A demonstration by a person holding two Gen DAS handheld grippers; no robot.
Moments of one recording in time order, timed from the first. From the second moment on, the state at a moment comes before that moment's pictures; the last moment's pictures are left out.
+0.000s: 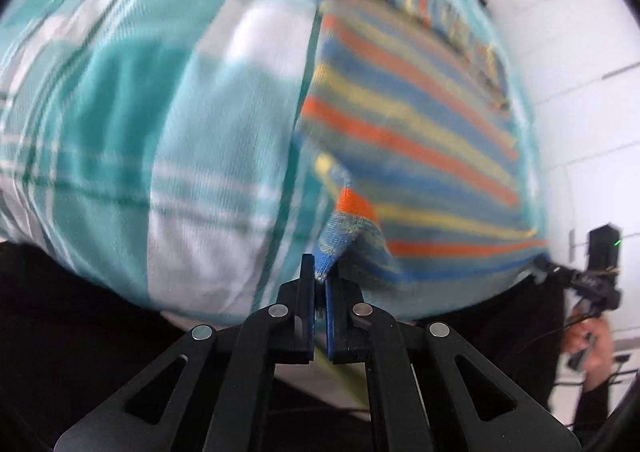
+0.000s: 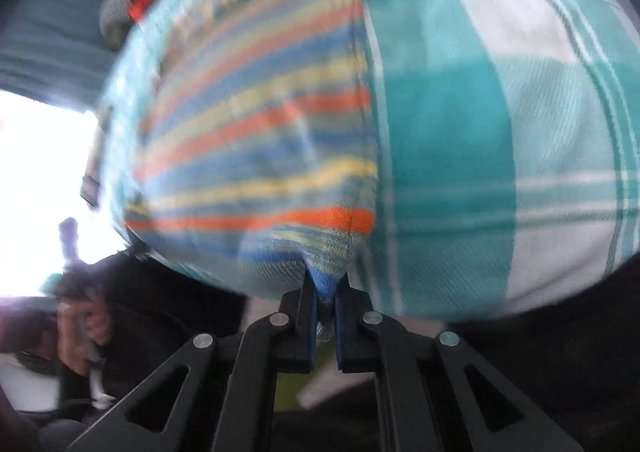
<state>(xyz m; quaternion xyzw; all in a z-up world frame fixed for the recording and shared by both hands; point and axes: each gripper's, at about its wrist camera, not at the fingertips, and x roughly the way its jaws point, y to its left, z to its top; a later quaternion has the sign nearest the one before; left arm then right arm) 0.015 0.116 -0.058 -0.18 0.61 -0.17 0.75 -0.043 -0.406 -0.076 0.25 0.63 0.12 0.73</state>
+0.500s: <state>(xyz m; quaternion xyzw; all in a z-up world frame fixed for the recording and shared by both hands) 0.271 0.082 -0.005 -0.22 0.51 -0.15 0.82 0.196 -0.452 -0.025 0.34 0.47 0.11 0.81</state>
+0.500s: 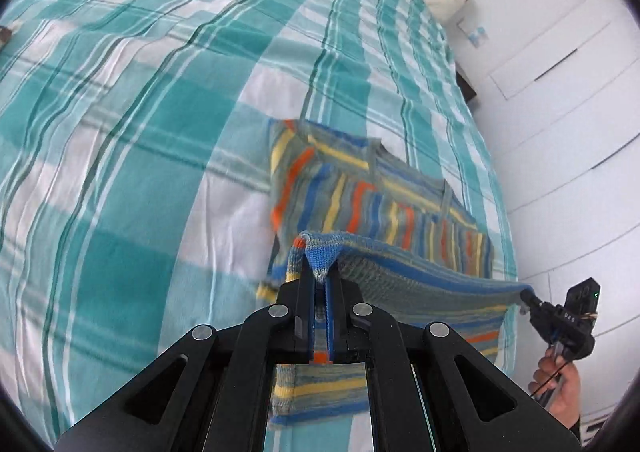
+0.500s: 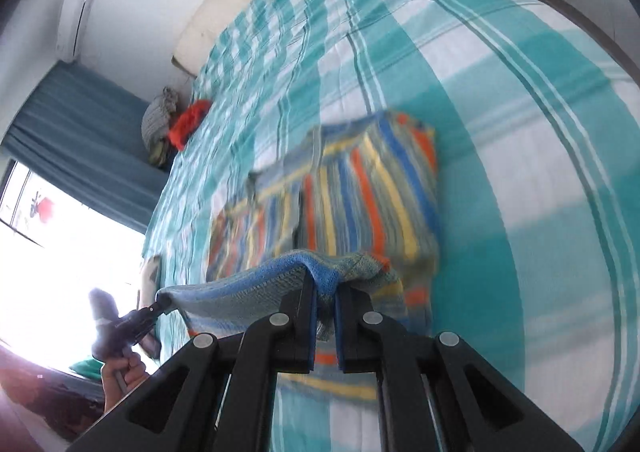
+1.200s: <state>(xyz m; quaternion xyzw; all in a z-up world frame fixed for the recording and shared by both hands) 0.346 0.062 -0.015 -0.16 0.47 -0.12 0.86 0.325 -0.415 -0.051 0.26 0.42 0.07 0.86</state>
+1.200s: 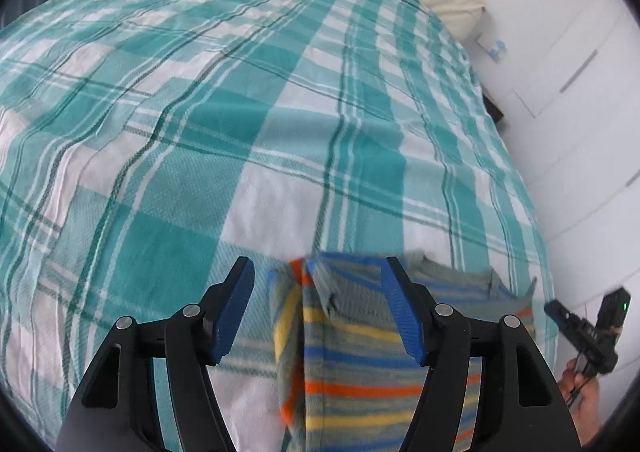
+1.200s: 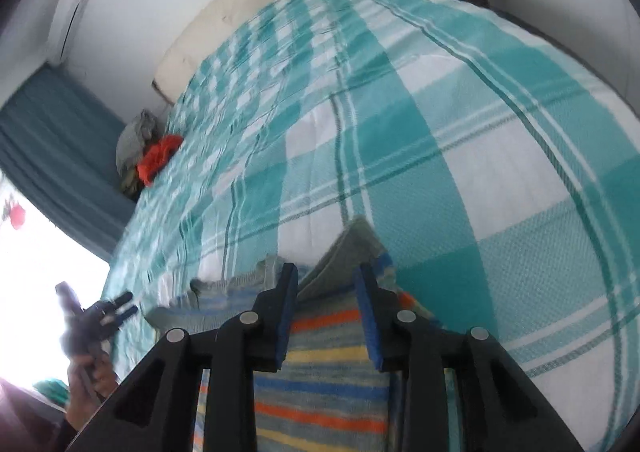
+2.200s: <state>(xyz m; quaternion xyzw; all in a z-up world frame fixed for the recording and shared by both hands) 0.157 -0.151 -0.043 0.14 0.43 -0.31 0.84 0.255 -0.476 -0.080 0.19 0.52 0.03 0.83</state>
